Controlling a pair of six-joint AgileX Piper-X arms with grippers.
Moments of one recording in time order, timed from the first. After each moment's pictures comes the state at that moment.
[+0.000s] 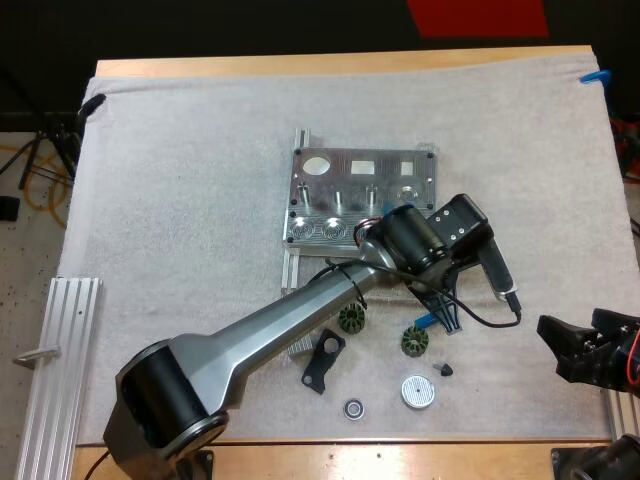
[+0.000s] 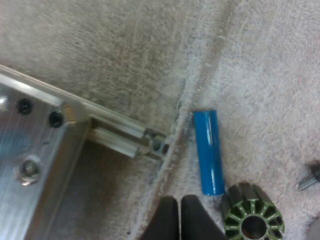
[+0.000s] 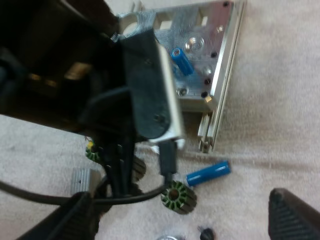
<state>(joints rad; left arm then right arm) -0.98 1.85 -1.63 1.15 0.00 -1.53 0.54 0.54 -1.09 1.29 -0.02 -1.38</state>
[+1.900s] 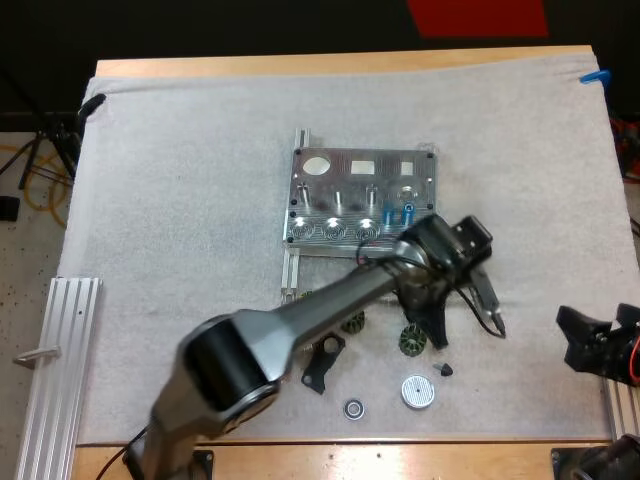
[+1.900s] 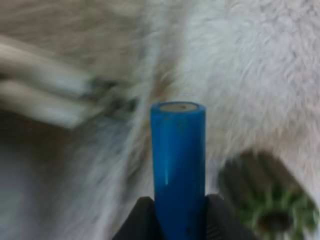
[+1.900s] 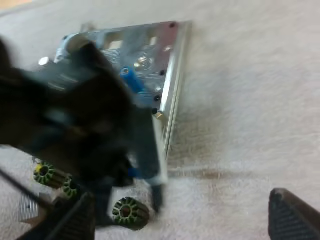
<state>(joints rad) -0.95 2.01 -1.66 1.27 0.01 -1.48 0.54 0.55 -1.09 1.33 0.13 -1.38</state>
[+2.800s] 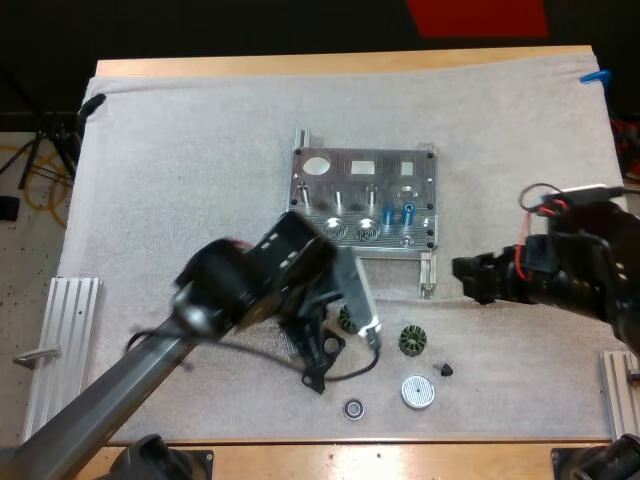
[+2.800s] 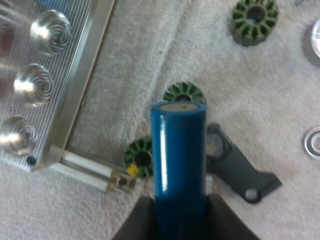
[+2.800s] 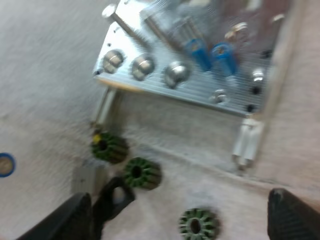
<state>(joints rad) -0.79 1.22 -1.24 1.32 0.01 -1.31 0.54 0.96 -1.12 1.07 -0.17 -1.51</state>
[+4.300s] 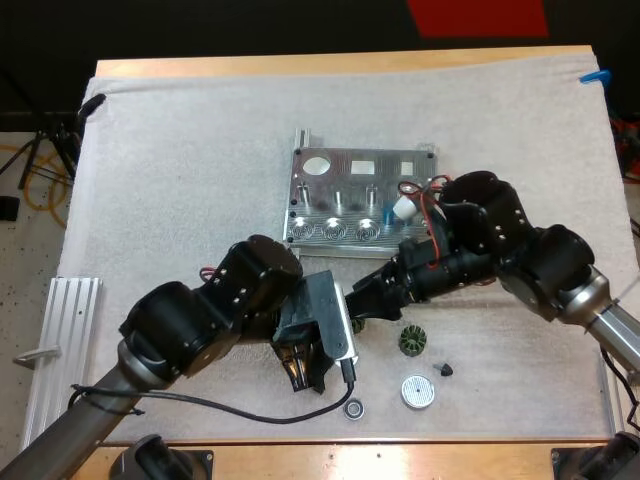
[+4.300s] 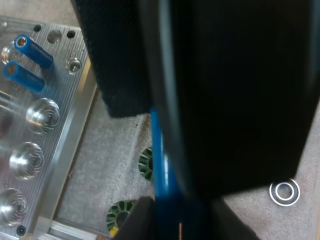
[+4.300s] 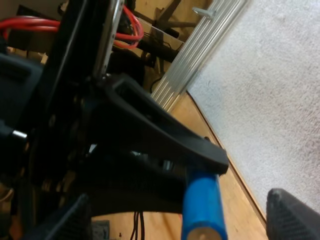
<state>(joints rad) -0.79 1.05 -1.13 1.17 0.17 -1.26 0.69 1.27 -1.12 0.70 -0.91 -1.48</state>
